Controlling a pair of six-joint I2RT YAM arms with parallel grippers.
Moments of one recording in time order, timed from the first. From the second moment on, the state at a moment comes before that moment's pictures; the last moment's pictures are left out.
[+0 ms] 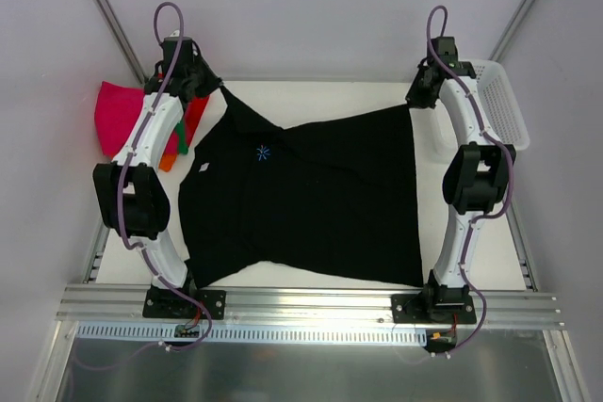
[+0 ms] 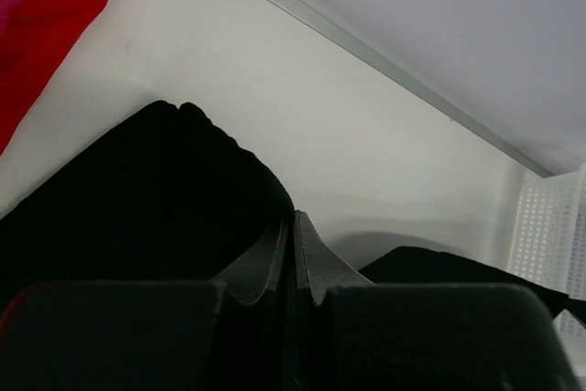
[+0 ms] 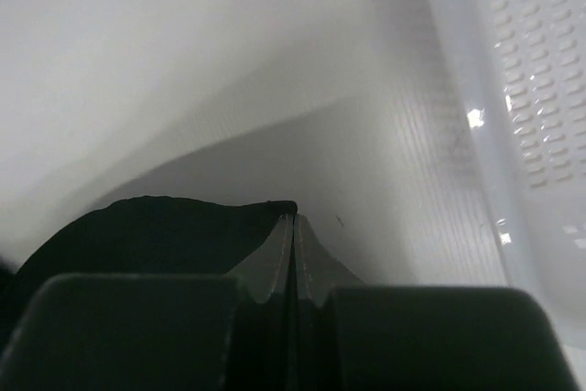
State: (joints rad) left arm -0.07 1.78 1.67 -0.44 0.05 -0.67; right arm 0.05 2.10 2.02 -0.89 0.03 0.43
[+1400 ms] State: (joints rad) left arm -0.02 2.22 2.15 -0.44 0.11 -0.61; right arm -0.06 2.34 2.37 -0.90 0.09 0.38
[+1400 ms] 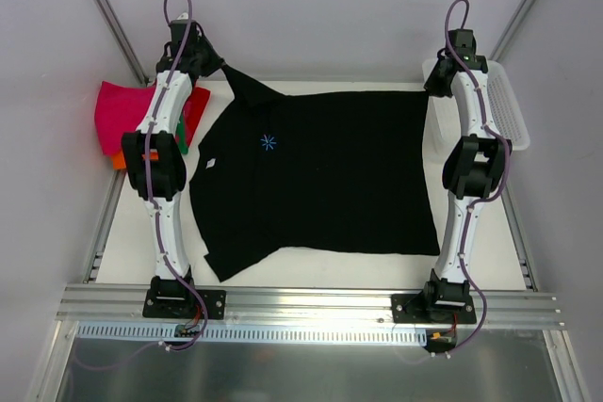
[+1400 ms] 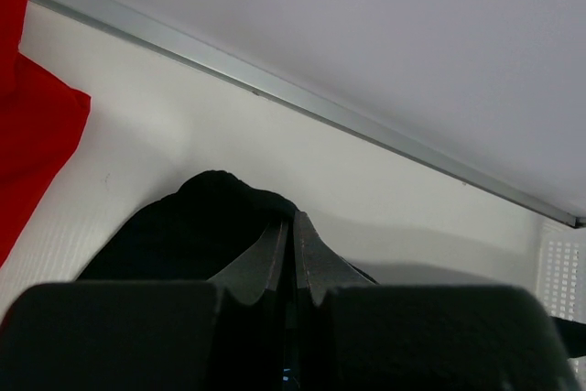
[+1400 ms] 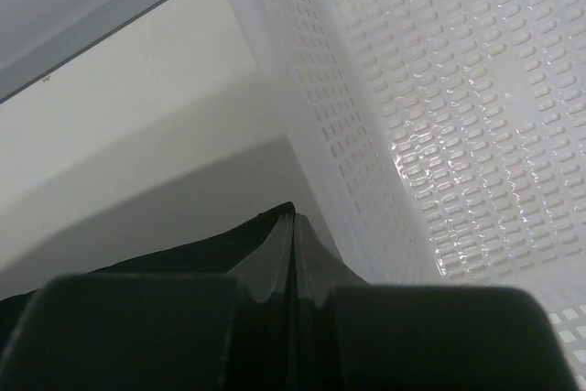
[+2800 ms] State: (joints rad) left arm -0.02 2.16 1.90 -0.35 0.05 -0.57; right arm -0.07 2.21 2.05 -0.70 0.17 0.37
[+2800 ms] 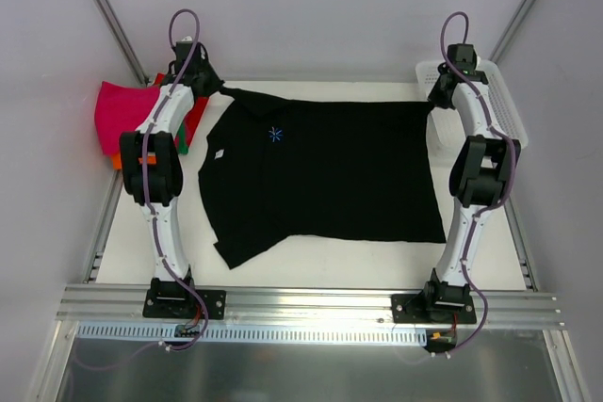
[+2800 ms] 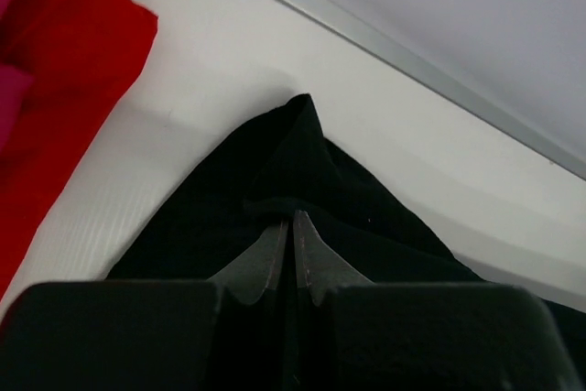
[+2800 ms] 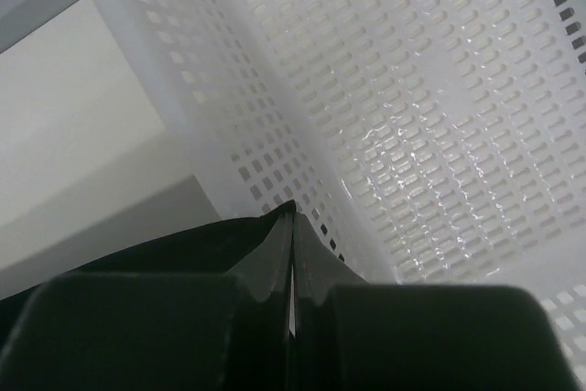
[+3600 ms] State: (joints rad) left arm -0.02 1.69 1.34 -0.34 0.00 -0.68; right arm -0.05 2.00 1.71 -0.58 0.17 0.42
